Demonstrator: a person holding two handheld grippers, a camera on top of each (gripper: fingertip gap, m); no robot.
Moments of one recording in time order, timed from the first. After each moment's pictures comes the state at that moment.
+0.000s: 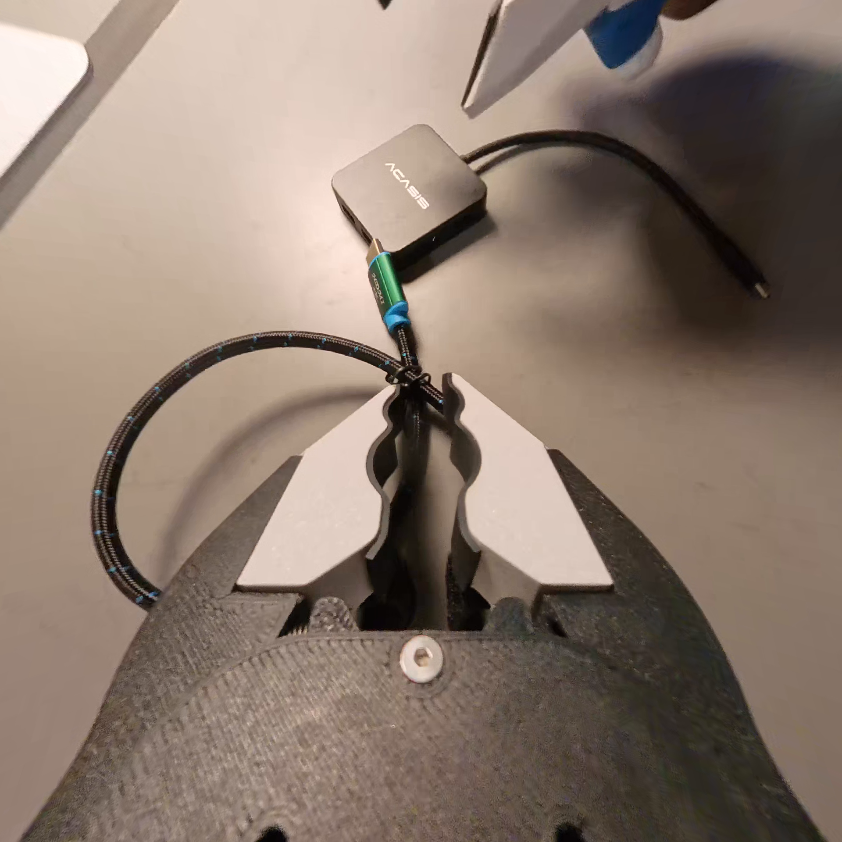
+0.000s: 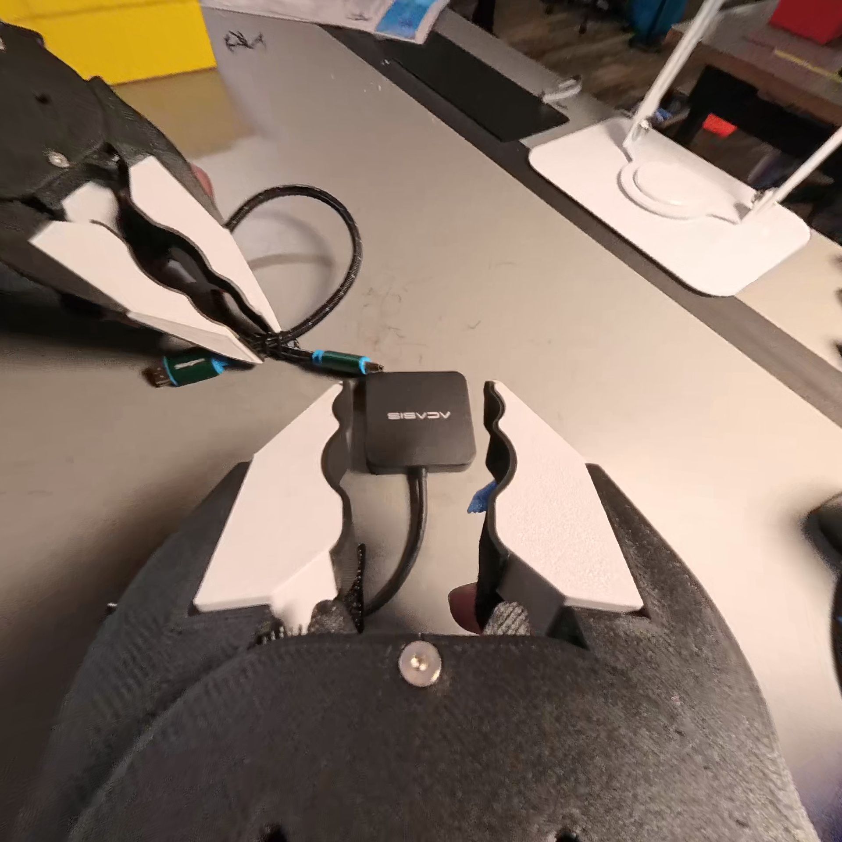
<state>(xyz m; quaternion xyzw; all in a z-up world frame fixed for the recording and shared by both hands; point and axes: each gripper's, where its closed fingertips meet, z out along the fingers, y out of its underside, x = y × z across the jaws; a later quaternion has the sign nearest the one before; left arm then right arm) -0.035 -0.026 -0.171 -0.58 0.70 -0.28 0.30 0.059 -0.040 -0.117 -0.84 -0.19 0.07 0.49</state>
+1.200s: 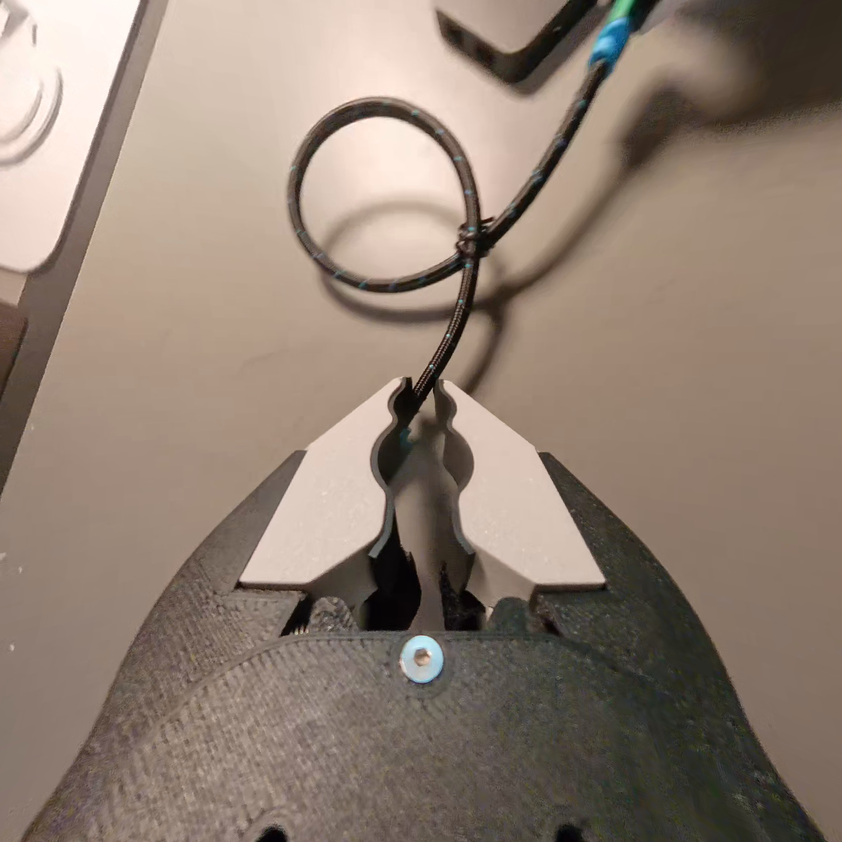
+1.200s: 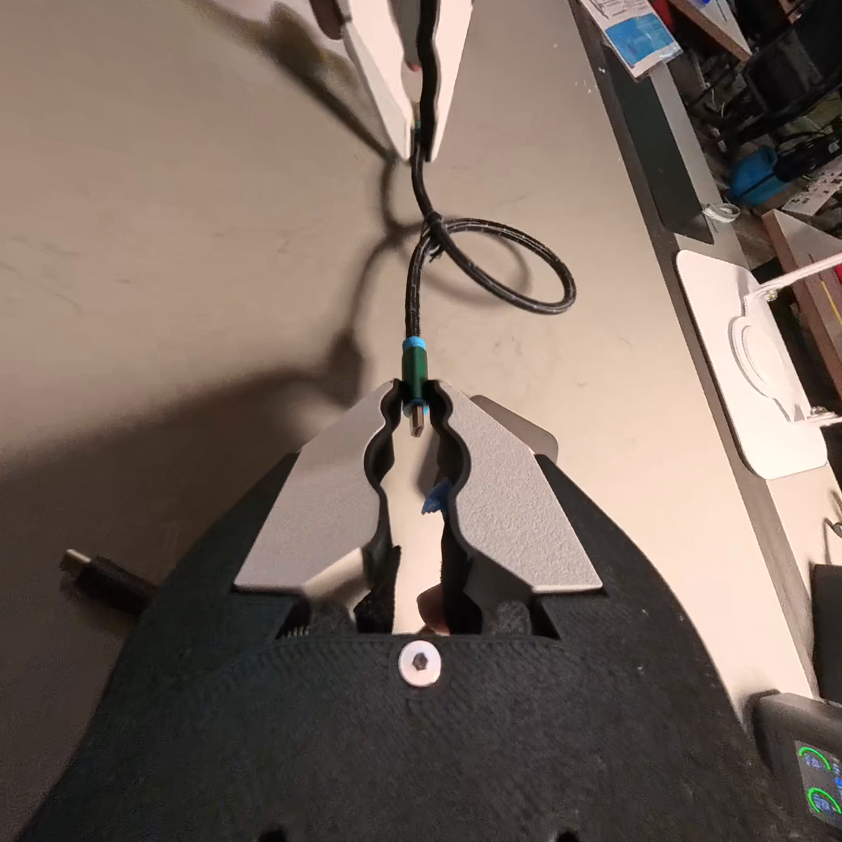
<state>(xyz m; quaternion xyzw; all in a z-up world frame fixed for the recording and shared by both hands) -0.098 0.043 -0.170 -0.55 0.76 -0.18 0.30 0.004 -0.060 -0.151 -0.77 -0.44 -0.01 0.46</state>
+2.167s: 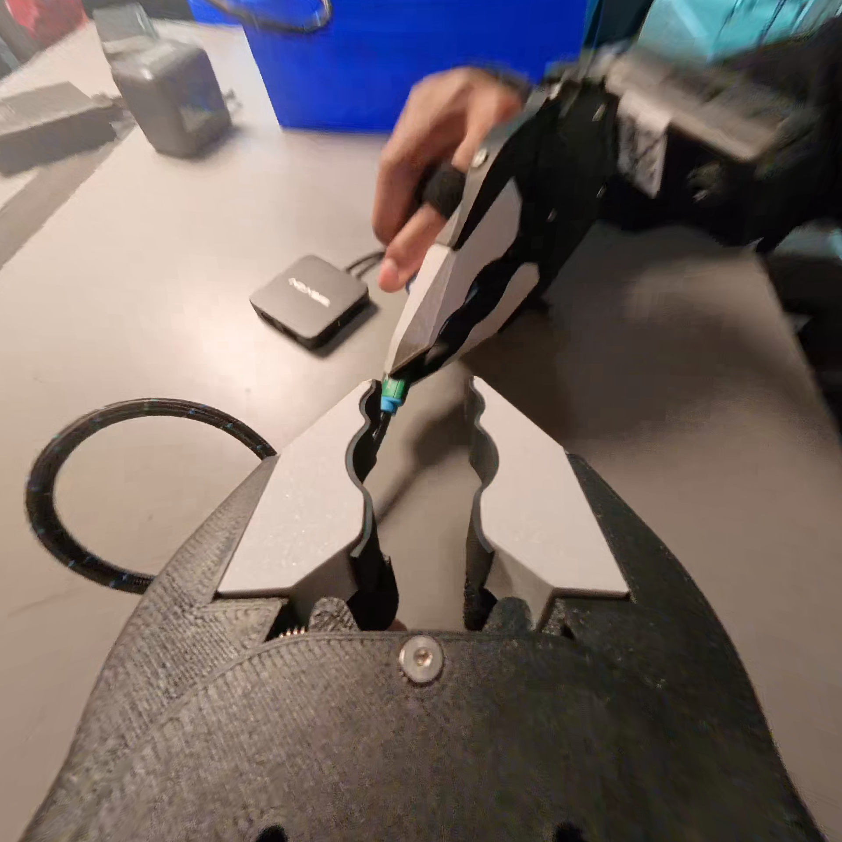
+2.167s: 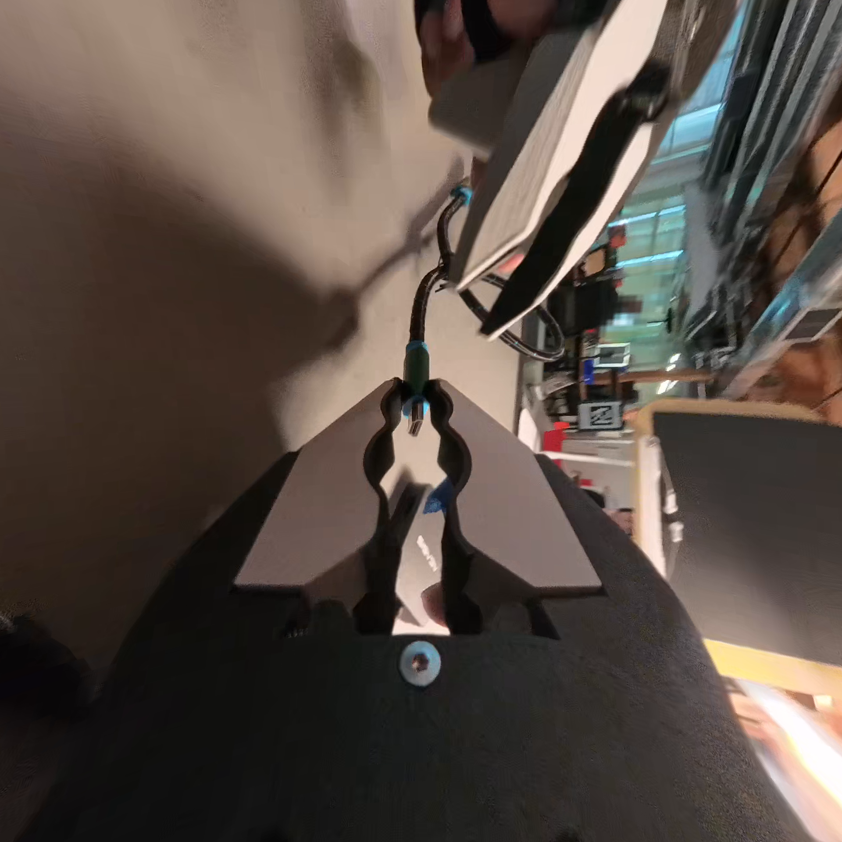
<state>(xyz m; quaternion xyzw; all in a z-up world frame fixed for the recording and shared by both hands) -0.054 -0.070 -0.122 -0.47 0.73 -0.43 0.26 -0.038 -0.059 -0.147 -0.54 -0.63 -0.25 0.50</state>
